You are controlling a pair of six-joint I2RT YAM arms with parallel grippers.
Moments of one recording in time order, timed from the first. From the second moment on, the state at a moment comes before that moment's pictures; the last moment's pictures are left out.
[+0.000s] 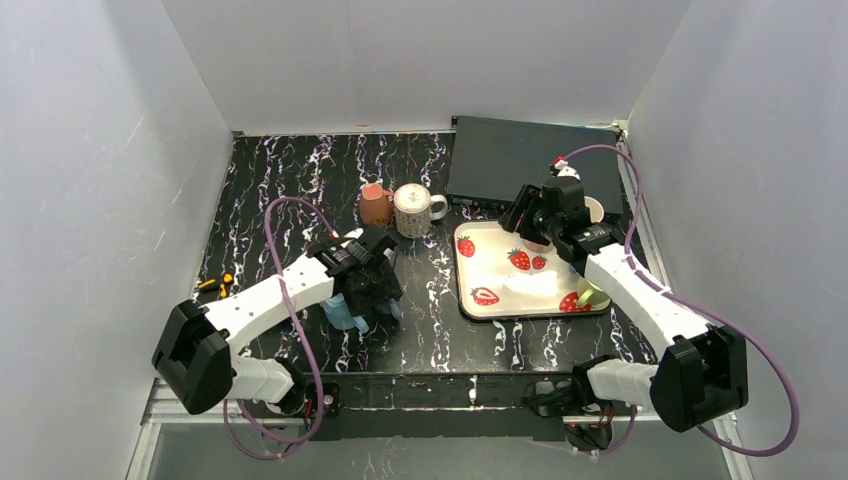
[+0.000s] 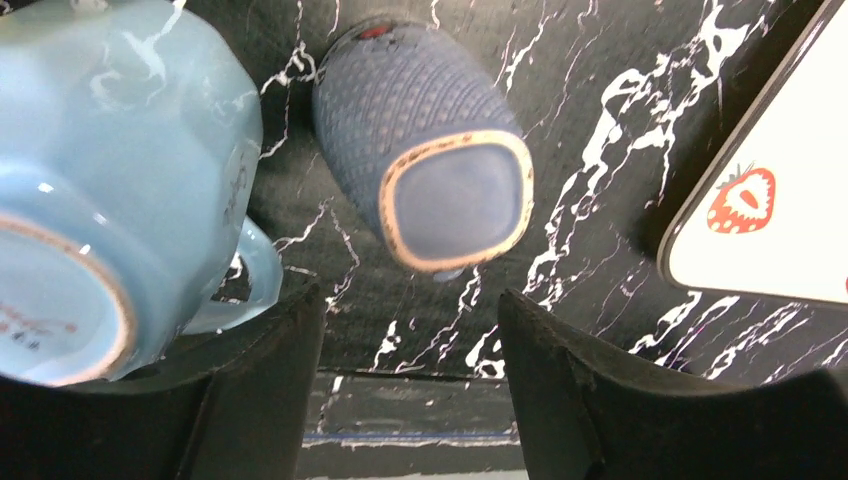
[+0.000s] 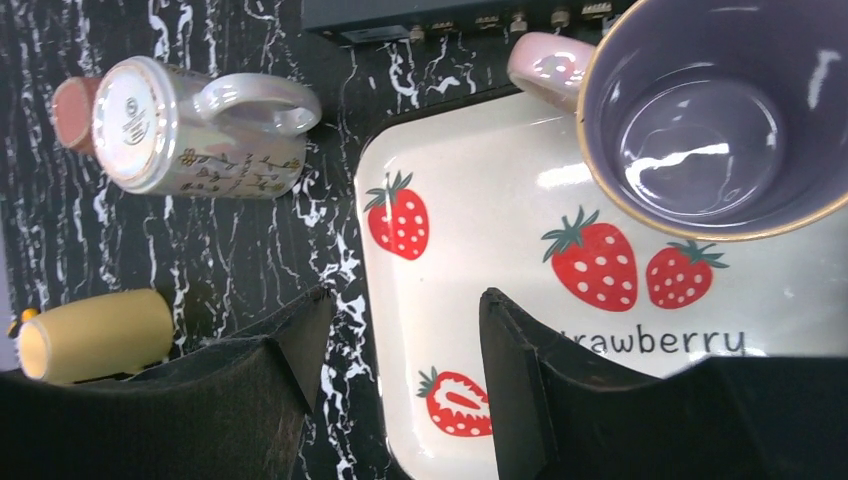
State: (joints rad) left arm -0.76 1.30 0.94 -0.88 -0.14 -1.10; right arm 0.39 1.22 0.92 -0.35 0.03 0.63
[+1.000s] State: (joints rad) left arm -0.77 1.43 0.95 -0.84 -0.28 -1.07; right arm 0.39 1.18 0.89 -0.32 -0.02 0.67
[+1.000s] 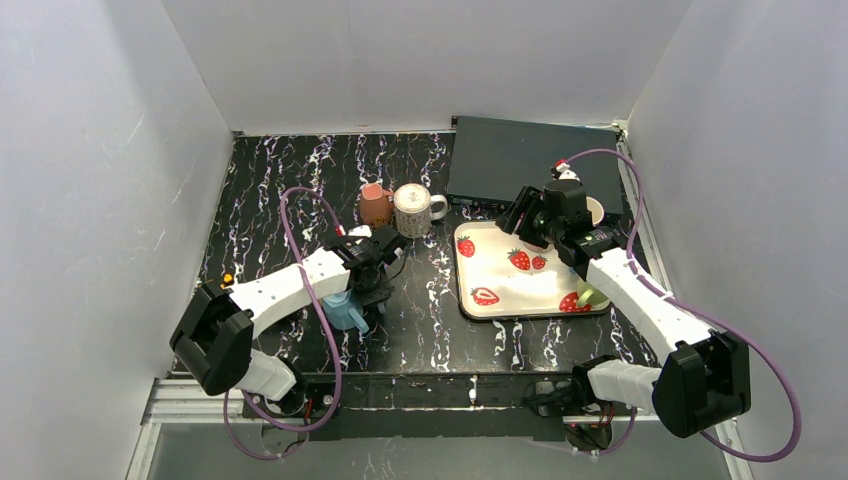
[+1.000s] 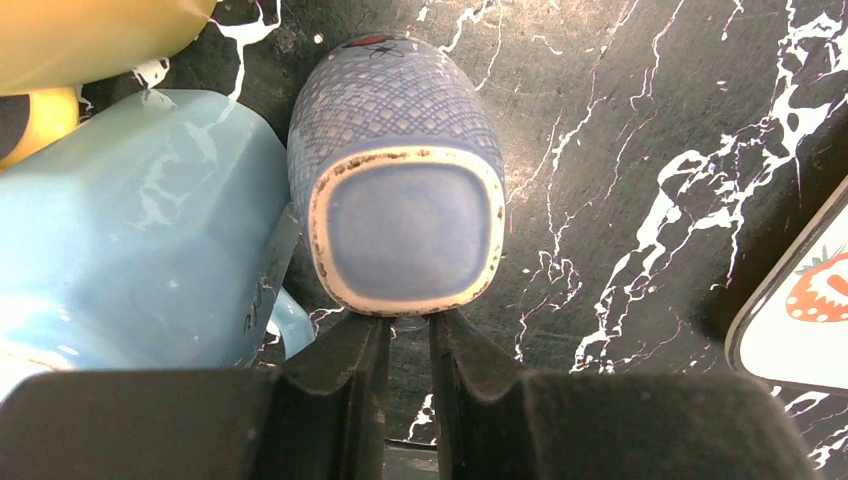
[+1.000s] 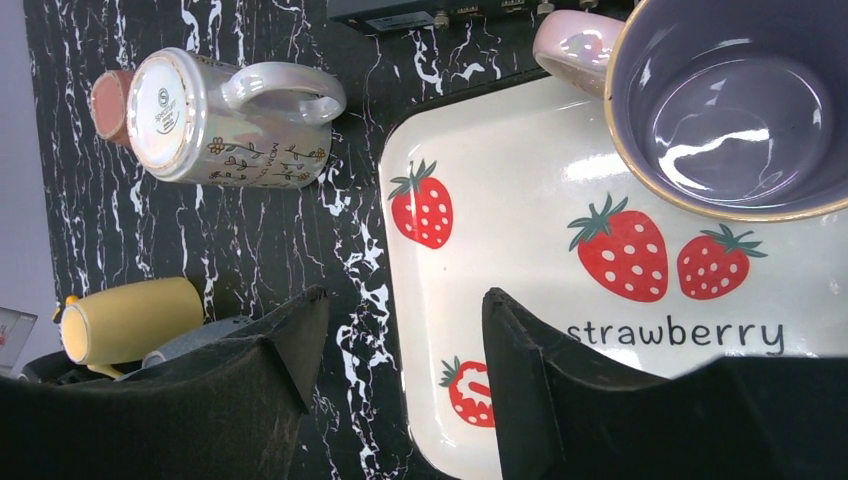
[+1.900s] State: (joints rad) left arm -0.77 1.43 0.96 -0.84 -0.36 -1.03; right arm 0.39 1.19 0.89 -0.32 -0.04 0.68
